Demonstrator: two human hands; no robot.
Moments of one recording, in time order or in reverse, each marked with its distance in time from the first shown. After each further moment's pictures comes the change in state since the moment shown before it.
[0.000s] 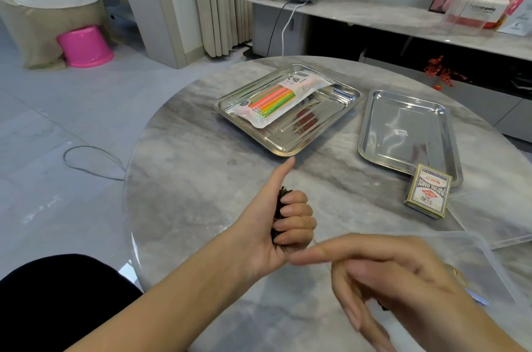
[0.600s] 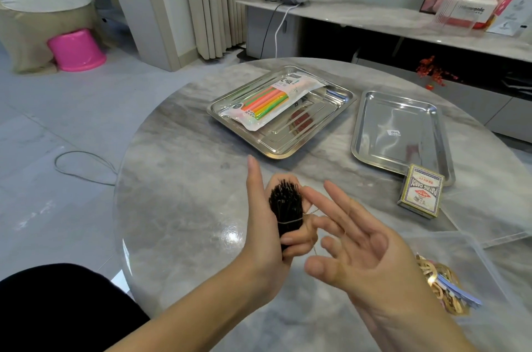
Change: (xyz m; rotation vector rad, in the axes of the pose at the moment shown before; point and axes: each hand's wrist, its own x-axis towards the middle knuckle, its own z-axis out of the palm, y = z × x) left_hand 0.000 -0.024 0.006 0.289 0.014 0.552; right_hand 0.015 0.027 0.013 0.266 0.559 -0.051
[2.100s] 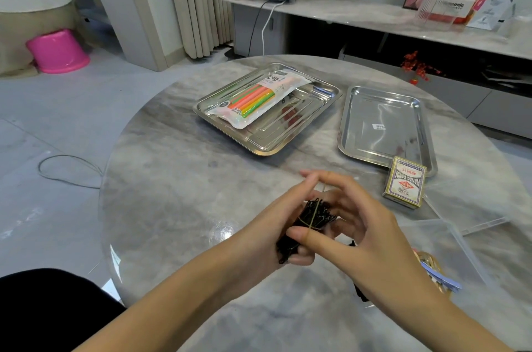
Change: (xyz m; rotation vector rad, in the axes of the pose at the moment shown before) left_hand -0.003 0.009 0.006 0.371 -0.376 -0.280; right_hand 0.009 -0.014 -0.018 -0.711 -0.058 -0.230
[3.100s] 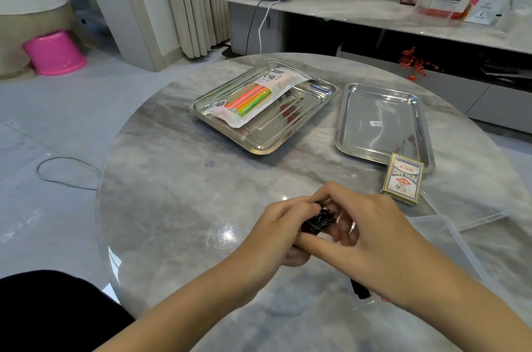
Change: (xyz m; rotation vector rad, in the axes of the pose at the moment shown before) left_hand 0.003 -0.014 0.006 0.146 0.176 0.097; right_hand 0.003 -0.004 -0.021 -0.508 -0.135 -0.035
